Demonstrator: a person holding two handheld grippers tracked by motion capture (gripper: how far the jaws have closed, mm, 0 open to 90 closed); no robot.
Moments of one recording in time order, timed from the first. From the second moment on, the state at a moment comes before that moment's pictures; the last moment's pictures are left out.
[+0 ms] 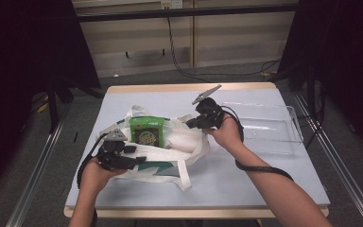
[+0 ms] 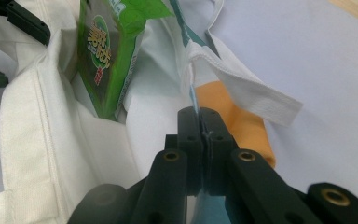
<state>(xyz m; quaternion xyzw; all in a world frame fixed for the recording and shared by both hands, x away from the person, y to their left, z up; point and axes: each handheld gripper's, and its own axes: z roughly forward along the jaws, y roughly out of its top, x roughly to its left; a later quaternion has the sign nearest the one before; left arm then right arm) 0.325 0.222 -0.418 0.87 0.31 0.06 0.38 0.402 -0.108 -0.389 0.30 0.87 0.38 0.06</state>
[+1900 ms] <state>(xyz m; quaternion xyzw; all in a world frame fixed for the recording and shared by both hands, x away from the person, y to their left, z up) 0.334 0.221 -0.448 0.86 0.36 0.08 0.34 0.410 -0.107 -0.393 0.32 0.87 0.38 0.05</state>
